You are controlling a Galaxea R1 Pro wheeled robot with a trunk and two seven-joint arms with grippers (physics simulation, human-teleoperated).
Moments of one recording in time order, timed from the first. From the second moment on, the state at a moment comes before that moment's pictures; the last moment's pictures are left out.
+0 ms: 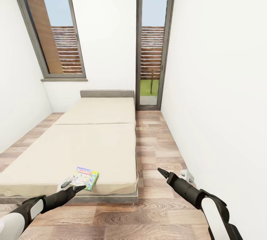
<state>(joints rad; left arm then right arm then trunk) -0.71 0.30 0.34 -0.09 0.11 0.32 -0.81 -0.16 0.04 -0.10 -1.52 -0.80 0.74 0.05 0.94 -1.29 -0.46</state>
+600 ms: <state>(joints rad) -0.71 0.34 0.34 -0.09 0.11 0.35 -0.94 -0.17 0.04 -0.10 -1.52 -0.81 0.74 0.05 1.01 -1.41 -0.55</state>
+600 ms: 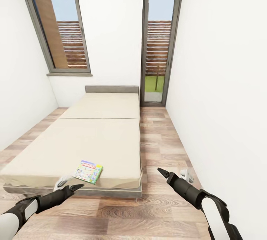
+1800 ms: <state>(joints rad) -0.72 0.39 0.35 -0.15 0.17 0.47 -1.20 -0.17 0.04 -0.10 -1.52 -0.82 0.74 0.05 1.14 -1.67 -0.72</state>
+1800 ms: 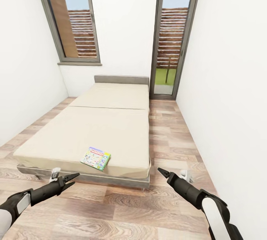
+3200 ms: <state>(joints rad) -0.72 0.39 0.36 -0.18 0.23 0.48 -1.23 -0.17 0.04 -0.10 -1.51 -0.81 0.74 0.05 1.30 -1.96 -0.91</state>
